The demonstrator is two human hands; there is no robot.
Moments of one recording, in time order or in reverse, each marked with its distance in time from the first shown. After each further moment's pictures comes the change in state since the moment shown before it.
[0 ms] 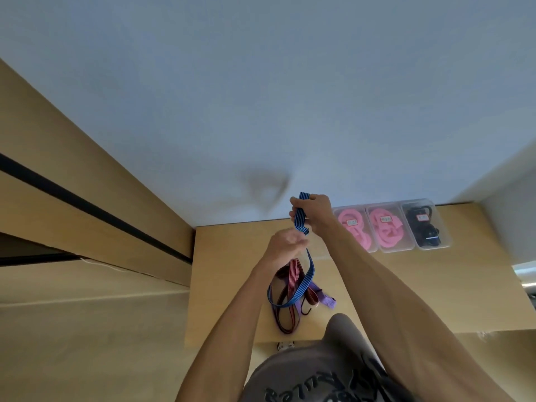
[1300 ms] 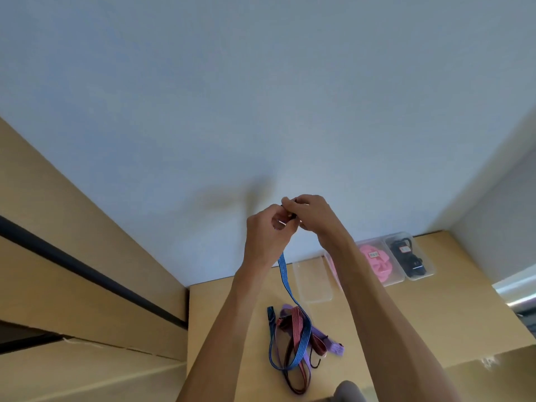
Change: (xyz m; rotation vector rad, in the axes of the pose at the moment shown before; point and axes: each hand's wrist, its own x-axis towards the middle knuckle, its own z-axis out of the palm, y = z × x) left_hand -0.047 0.148 -0.072 0.139 0.369 0.656; right_hand -0.079 -0.111 0.018 -0.311 0.003 -0.377
